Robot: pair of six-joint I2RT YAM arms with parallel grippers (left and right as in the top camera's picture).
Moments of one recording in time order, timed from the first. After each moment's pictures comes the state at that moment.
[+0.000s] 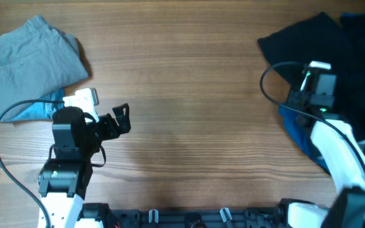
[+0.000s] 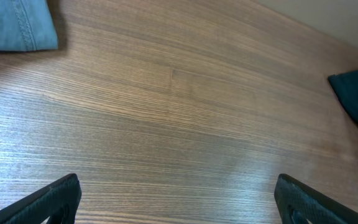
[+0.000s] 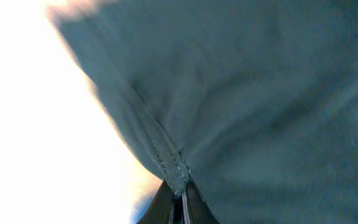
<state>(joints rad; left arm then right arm) -0.02 0.82 0.60 -0.45 0.17 -0.34 -0.12 1.37 0.80 -0.24 0.15 0.04</state>
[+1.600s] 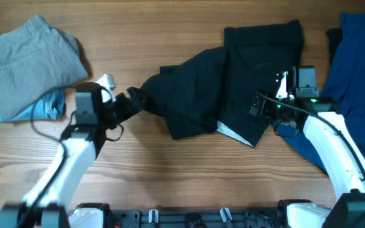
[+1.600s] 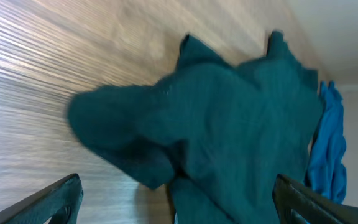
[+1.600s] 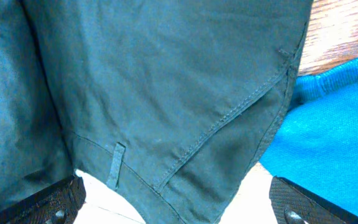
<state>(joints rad) -0.06 1.33 0.61 -0.06 0.45 -0.68 0.03 1.41 0.91 -0.69 -0.13 0.33</state>
